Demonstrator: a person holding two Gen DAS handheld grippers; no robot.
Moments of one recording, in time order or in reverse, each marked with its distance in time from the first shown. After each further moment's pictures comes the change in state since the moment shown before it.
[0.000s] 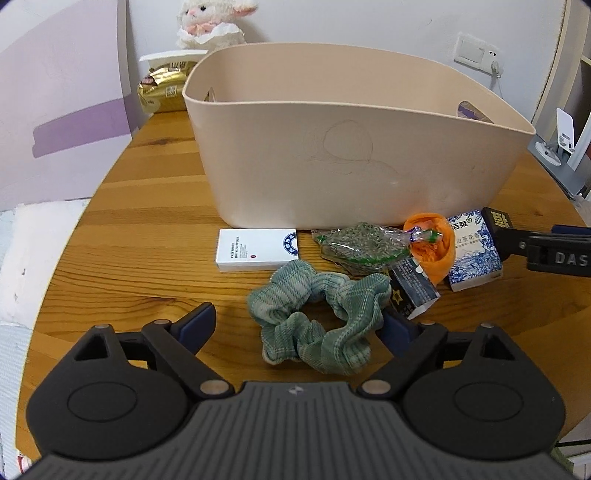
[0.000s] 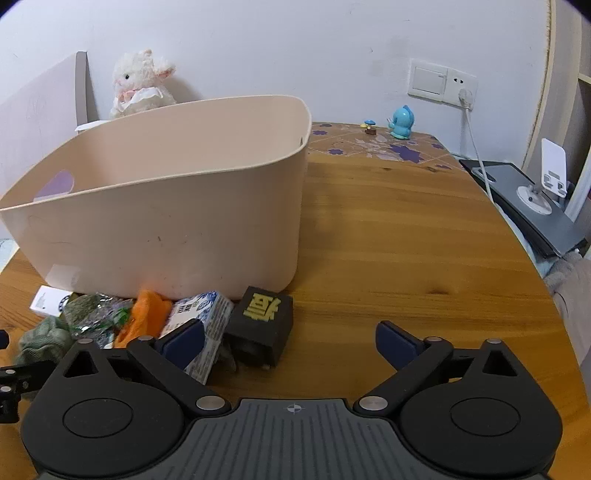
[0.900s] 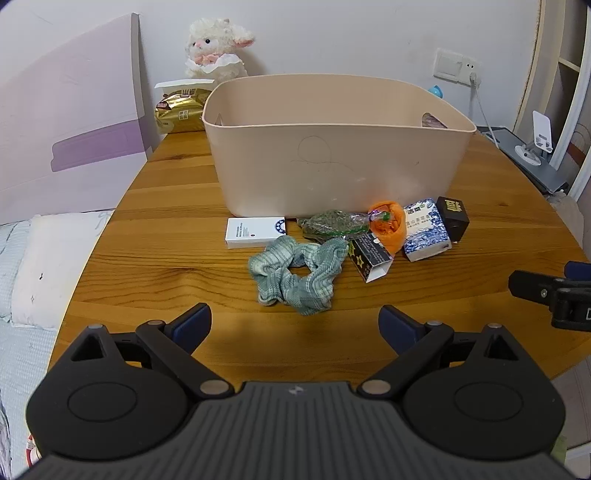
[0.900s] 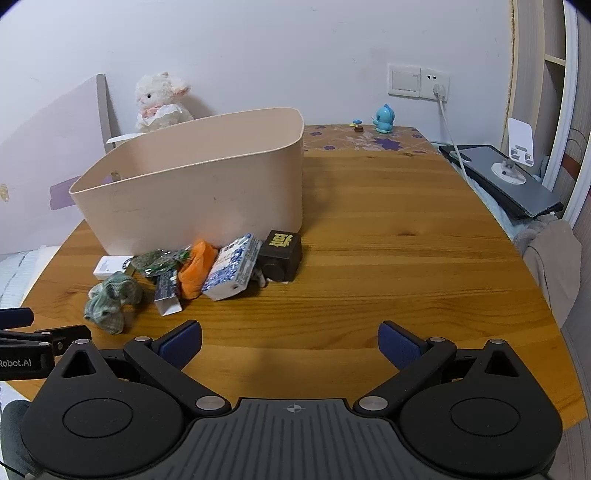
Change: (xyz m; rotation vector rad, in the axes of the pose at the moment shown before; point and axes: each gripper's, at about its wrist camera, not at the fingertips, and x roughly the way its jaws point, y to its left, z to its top) left arm -0.072 -0.016 -0.037 0.028 -0.075 0.030; right arm -0.099 -0.004 -0.055 0.066 -0.020 0.048
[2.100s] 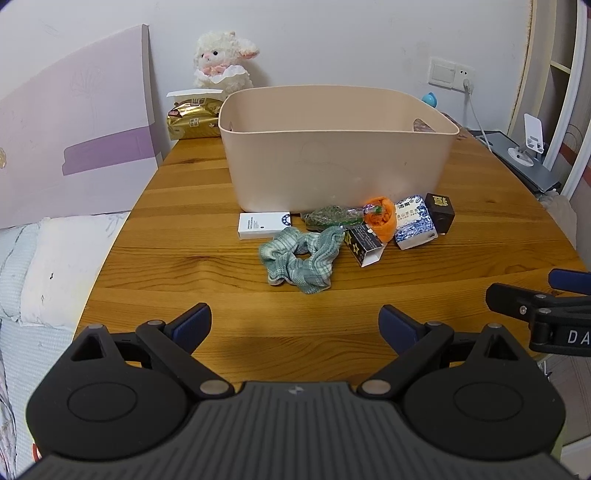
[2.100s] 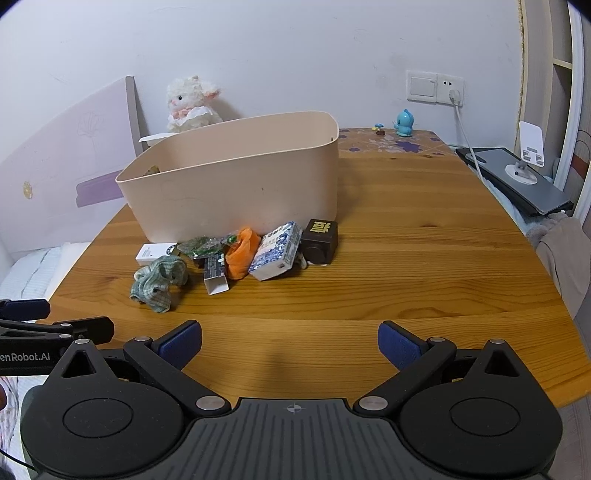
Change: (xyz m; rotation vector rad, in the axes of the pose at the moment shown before) left arm -0.042 0.003 -0.018 0.003 -0.029 0.008; right arm -0.036 0.021 -0.024 -0.012 -0.018 0.067
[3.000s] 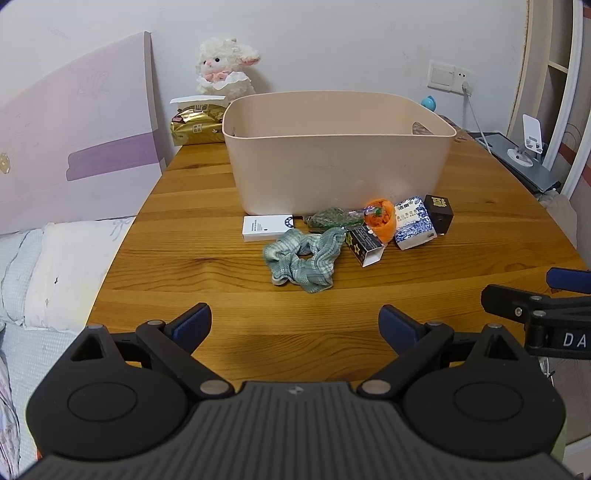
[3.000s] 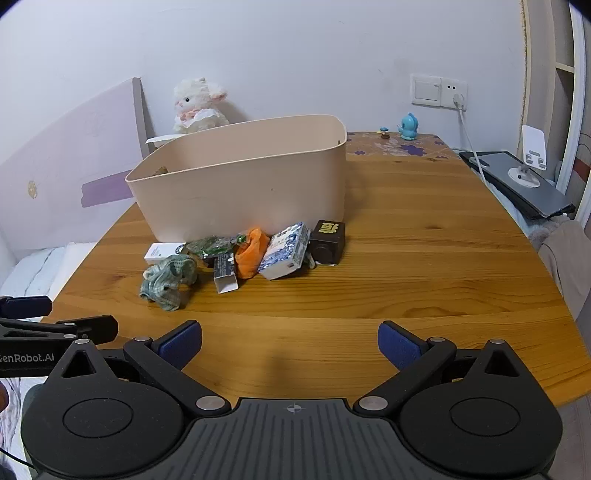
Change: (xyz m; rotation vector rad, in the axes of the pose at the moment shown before) left arm -0.008 0.000 -0.005 0.010 -0.022 0.014; right arm -0.006 0.006 -0.003 -0.013 -0.008 0.012
